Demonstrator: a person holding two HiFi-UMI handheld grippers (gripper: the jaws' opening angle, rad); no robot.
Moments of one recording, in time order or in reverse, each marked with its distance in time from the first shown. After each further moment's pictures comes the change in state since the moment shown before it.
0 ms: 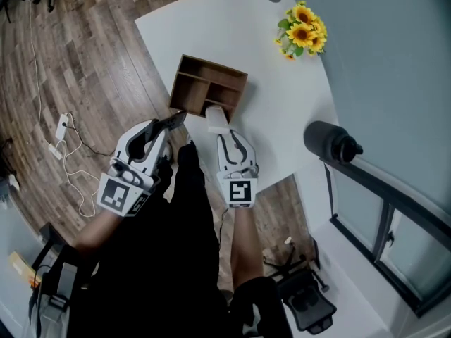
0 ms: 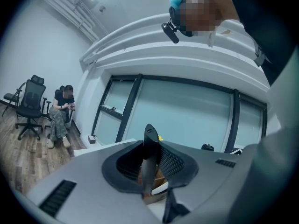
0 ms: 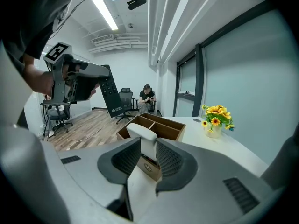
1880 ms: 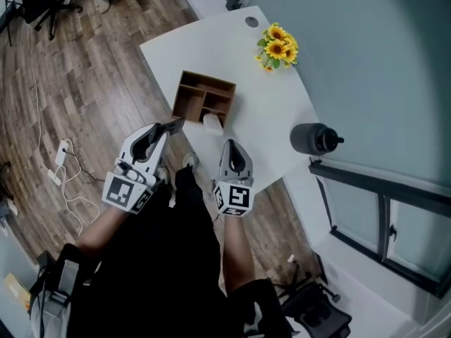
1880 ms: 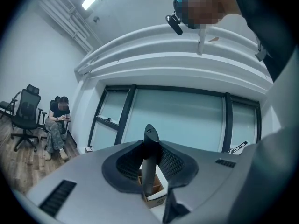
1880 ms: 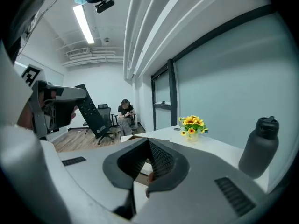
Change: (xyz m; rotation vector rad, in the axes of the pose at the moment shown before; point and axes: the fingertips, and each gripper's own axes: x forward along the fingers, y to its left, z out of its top) left arm -0.048 -0.024 0.041 0.080 -0.098 -0.039; right arm -0.063 0.002 0.057 0.214 -0.121 -0.257
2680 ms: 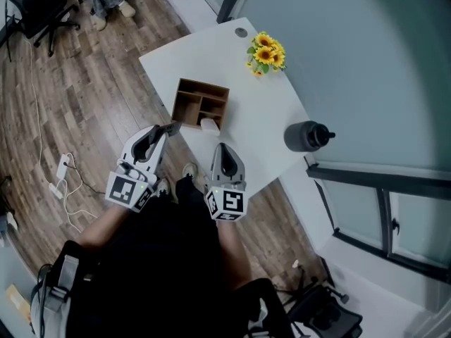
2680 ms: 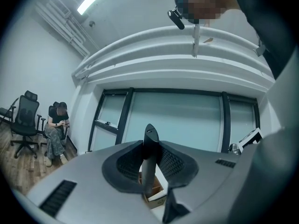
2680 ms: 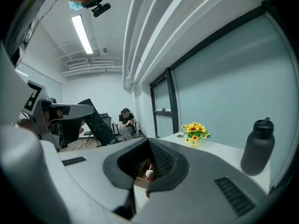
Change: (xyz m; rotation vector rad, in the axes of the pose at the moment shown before) left arm -0.020 -0.013 0.018 0.049 -0.025 -0.013; right arm -0.034 0.034 0.041 0.061 -0.091 -0.008
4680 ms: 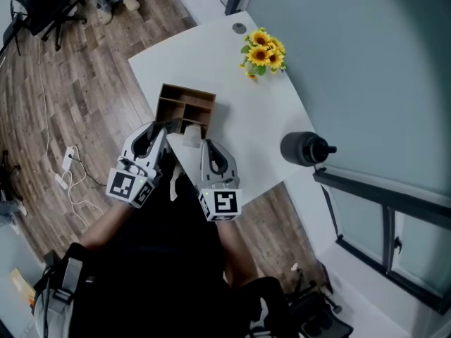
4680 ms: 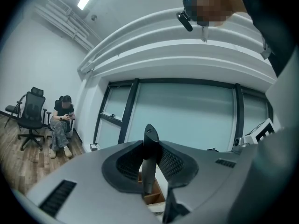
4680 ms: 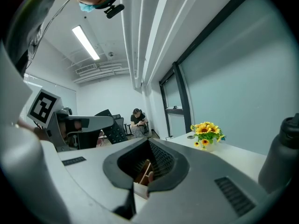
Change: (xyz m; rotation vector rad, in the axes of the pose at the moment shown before) left arm 0.101 -0.016 -0.037 -0.040 0.076 0.104; right arm 0.053 -0.050 0.022 0.041 0.000 0.188
